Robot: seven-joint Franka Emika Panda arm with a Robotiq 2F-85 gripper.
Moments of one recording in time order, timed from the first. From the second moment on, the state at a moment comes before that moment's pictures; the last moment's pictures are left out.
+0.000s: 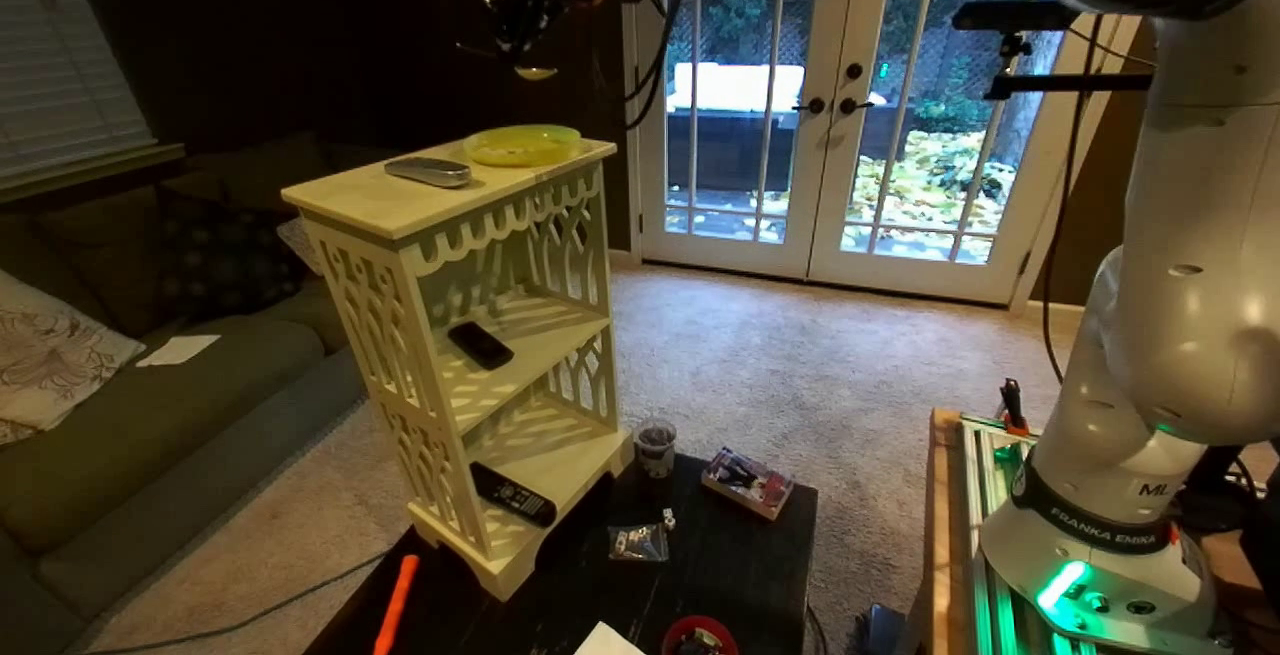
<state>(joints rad) -0.09 0.15 0.03 -1.44 -0.14 2.26 0.26</state>
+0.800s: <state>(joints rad) 0.00 -0.39 -0.02 -2.07 0.15 1.98 -0.25</state>
